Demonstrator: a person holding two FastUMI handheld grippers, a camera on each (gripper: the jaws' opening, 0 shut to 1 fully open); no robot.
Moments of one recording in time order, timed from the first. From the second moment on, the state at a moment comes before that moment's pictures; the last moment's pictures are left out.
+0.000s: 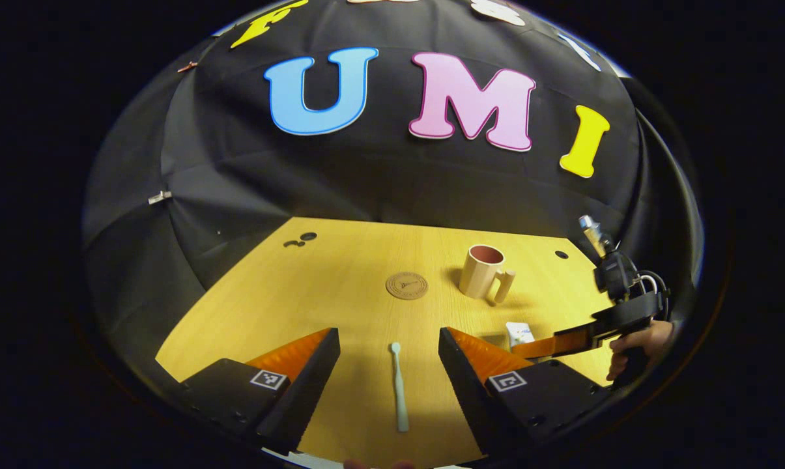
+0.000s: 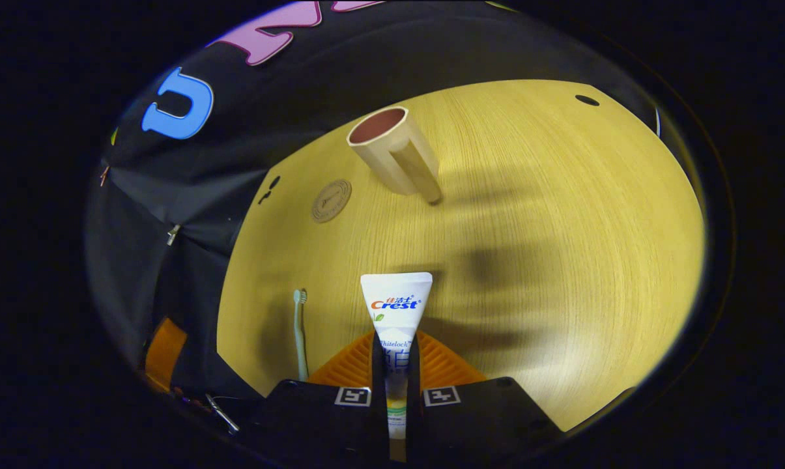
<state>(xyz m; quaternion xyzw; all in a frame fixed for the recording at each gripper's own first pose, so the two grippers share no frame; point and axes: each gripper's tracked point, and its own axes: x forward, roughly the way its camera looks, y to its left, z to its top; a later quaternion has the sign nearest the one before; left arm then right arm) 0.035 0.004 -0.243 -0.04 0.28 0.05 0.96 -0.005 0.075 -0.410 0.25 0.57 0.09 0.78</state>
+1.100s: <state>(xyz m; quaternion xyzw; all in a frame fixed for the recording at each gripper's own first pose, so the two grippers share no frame) 0.046 -0.001 -0.408 -0.02 0.50 0.05 0.87 0.007 0.010 -0.389 0.30 0.53 0.10 0.79</state>
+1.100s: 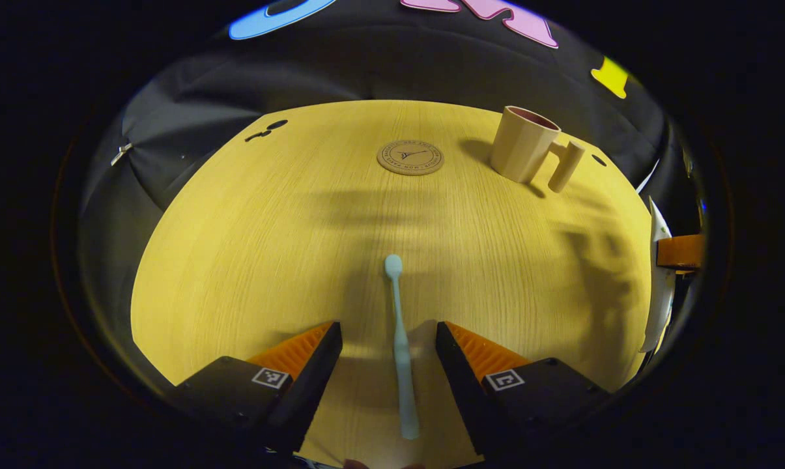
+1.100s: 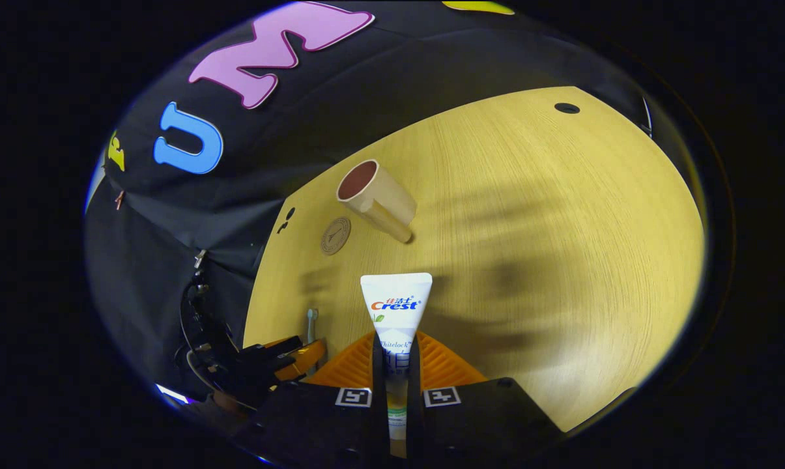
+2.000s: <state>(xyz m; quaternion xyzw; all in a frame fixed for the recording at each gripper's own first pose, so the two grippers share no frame) 0.057 -0.014 -0.382 -0.09 0.45 0.00 0.89 0.019 0.019 -0.378 0.32 0.50 0.11 0.80</state>
